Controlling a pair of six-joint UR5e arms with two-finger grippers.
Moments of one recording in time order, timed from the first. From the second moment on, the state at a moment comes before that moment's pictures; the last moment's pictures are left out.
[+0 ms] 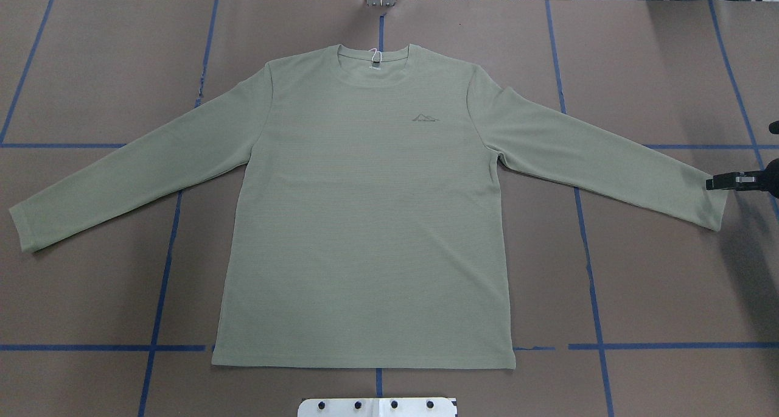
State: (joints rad) left arm -1.53 -1.53 -1.76 -2.23 -2.29 -0.06; right arm 1.08 -1.65 1.34 -0.49 2.07 0.84
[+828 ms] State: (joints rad) left arm -1.53 -1.53 -1.76 -2.23 -2.29 -0.06; right arm 1.08 -1.65 1.33 -0.49 2.07 0.85
